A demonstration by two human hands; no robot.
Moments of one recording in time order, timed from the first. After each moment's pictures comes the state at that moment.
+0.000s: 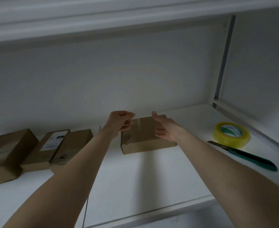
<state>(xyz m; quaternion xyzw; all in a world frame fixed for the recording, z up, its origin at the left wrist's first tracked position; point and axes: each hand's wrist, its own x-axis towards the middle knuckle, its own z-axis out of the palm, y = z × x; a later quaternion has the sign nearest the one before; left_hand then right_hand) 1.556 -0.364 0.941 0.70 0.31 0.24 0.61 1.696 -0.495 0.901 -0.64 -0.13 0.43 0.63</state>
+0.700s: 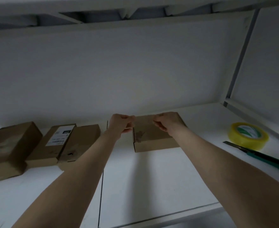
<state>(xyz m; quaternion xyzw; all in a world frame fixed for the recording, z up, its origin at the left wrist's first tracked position) 1.535 -0.310 0.907 0.67 0.36 0.25 0.60 1.675 -0.433 0.896 -0.73 -0.18 0.31 0.58</state>
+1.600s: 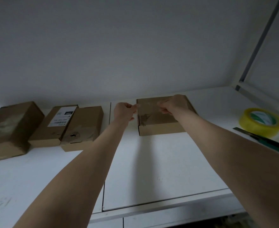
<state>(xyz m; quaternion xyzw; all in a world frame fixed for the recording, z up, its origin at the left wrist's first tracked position) 1.542 -0.302 0.869 0.69 0.42 0.28 0.52 1.682 -0.422 0.884 -0.81 -0.20 0.21 0.50</state>
